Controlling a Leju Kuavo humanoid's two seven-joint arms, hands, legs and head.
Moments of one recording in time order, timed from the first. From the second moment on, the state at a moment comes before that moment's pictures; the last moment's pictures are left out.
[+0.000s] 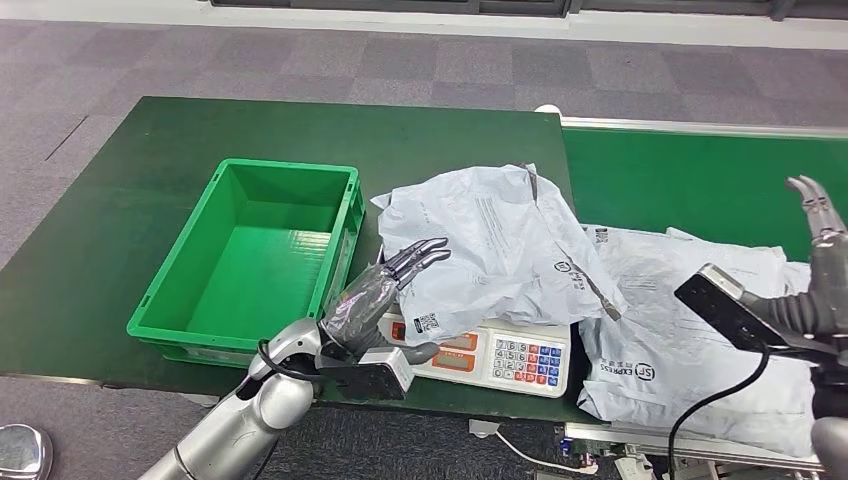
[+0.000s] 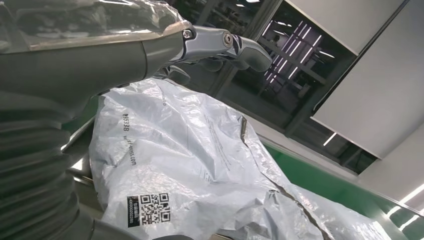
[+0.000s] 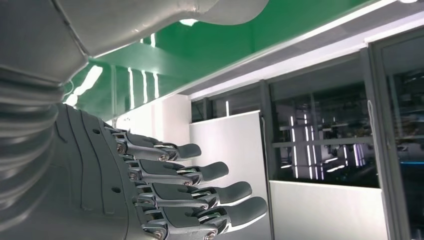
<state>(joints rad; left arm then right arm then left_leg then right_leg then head) -0.37 0.05 -0.48 -1.27 -0.83 0.13 -0.44 -0.06 -0.64 -0.02 -1.64 0.80 0.09 -0.17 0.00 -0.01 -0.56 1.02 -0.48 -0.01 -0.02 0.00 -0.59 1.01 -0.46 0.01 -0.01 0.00</state>
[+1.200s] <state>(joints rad) -0.37 0.06 -0.48 -1.24 -0.81 0.13 -0.43 0.00 -0.61 -0.07 -1.69 0.81 0.13 -0.19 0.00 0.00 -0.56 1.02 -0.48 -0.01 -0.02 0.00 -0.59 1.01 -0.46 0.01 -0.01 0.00</state>
